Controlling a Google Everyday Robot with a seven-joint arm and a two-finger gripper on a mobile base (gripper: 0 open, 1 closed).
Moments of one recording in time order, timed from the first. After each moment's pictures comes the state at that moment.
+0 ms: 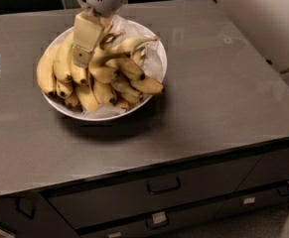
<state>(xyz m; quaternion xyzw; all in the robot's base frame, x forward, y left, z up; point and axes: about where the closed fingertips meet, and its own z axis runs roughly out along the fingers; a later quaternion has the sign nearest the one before) 0.550 0.089 1.003 -0.62 0.76 0.07 0.20</state>
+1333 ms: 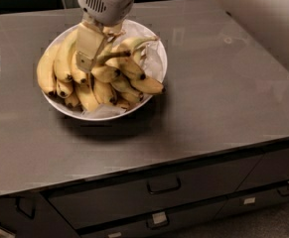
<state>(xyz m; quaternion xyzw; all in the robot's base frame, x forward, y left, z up) 0.545 0.077 0.994 -0.55 0.81 0.04 0.21</state>
